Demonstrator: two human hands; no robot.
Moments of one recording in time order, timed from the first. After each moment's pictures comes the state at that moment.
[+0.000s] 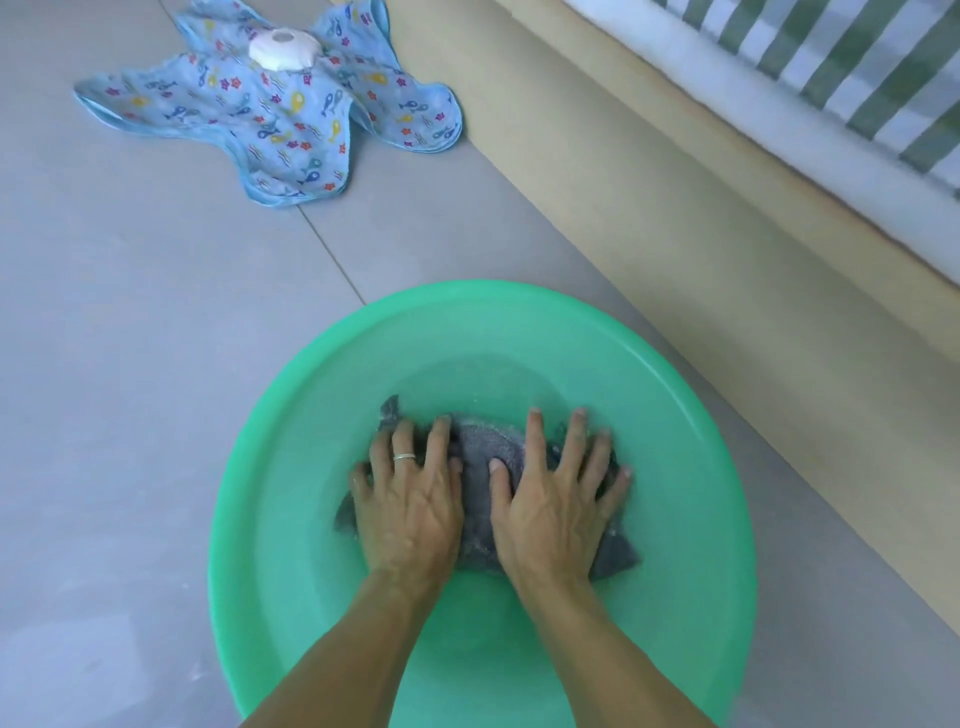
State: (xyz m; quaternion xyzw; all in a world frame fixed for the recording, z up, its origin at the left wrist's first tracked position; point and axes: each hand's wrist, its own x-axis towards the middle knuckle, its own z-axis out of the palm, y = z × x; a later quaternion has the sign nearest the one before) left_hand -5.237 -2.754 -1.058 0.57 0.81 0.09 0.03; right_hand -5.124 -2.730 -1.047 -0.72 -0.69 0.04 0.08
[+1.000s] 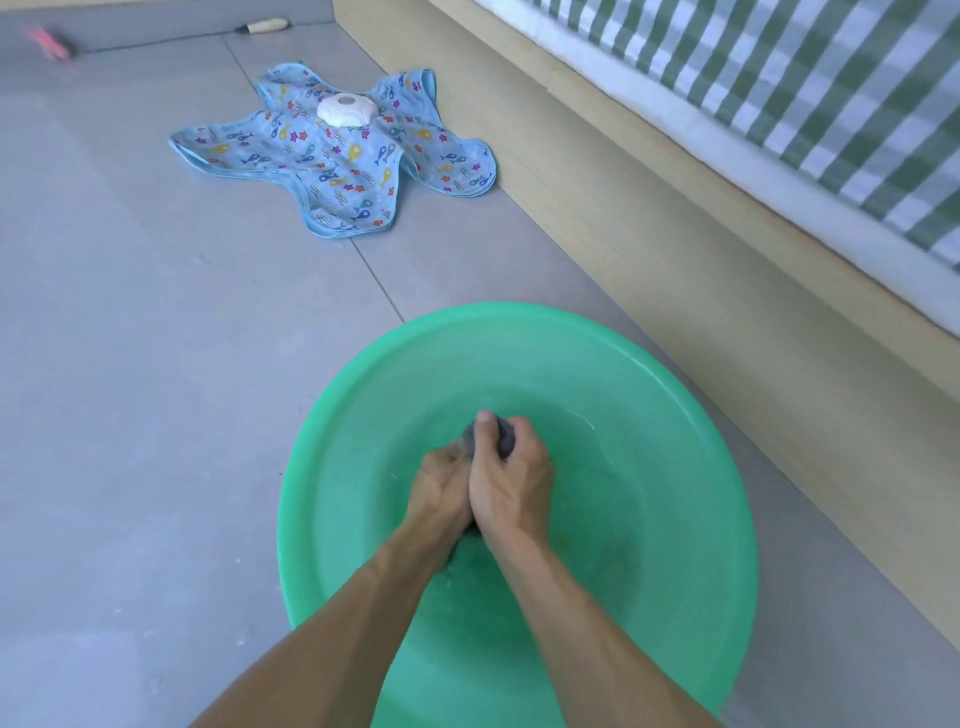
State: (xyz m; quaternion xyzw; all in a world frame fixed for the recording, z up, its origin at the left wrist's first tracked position) left_hand -5.239 -2.751 -0.988 0.25 0.74 0.36 0.51; right_hand -5.180 -2.726 -0.993 -0.67 -0.50 0.40 0.36
